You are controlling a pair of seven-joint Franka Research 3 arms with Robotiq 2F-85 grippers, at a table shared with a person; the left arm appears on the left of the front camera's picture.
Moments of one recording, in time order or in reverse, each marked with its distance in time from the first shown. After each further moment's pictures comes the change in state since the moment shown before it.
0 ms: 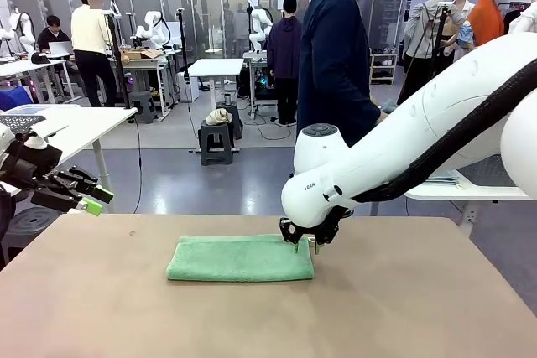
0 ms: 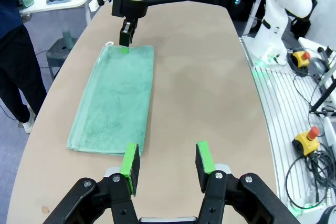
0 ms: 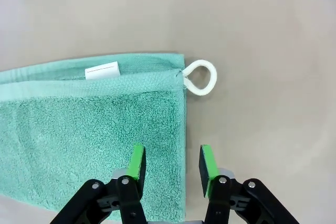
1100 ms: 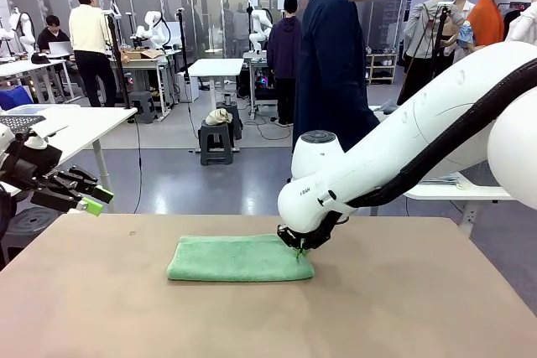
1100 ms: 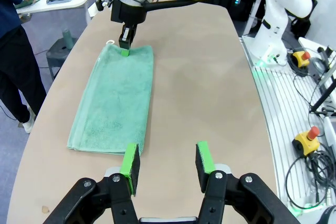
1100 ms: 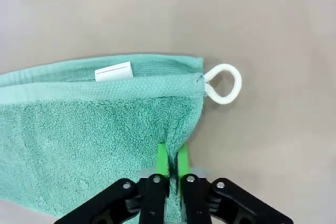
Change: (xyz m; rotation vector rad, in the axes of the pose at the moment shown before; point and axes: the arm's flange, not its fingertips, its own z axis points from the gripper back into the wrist) left arm 0.000 0.000 0.000 0.000 0.000 0.000; right arm -0.002 0.007 -0.012 0.035 0.002 -0.018
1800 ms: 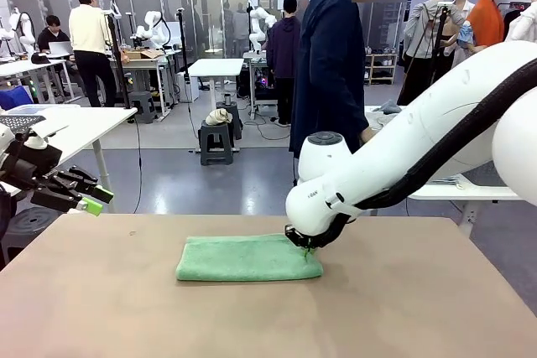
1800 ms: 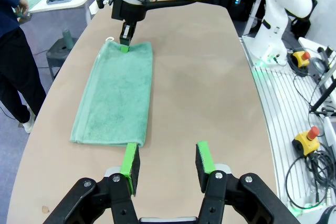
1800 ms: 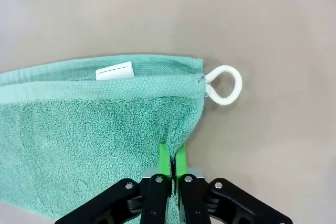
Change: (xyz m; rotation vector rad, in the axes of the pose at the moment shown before) left arm 0.000 0.000 0.000 0.000 0.000 0.000; right arm 0.002 -0.021 0.000 -0.018 -0.030 0.043
